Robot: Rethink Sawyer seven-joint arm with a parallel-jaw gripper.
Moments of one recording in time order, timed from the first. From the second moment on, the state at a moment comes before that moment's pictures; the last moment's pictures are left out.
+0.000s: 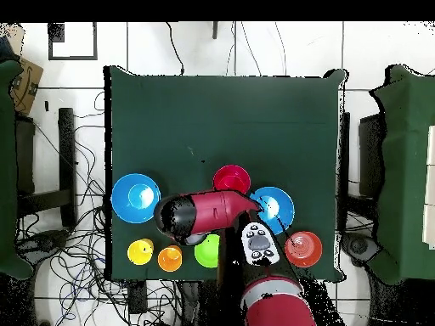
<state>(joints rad) -0.23 -0.67 0.15 1.89 -0.29 0.70 1.39</state>
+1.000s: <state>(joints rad) -0.18 -0.64 0.08 1.89 -0.31 0.70 1.39</state>
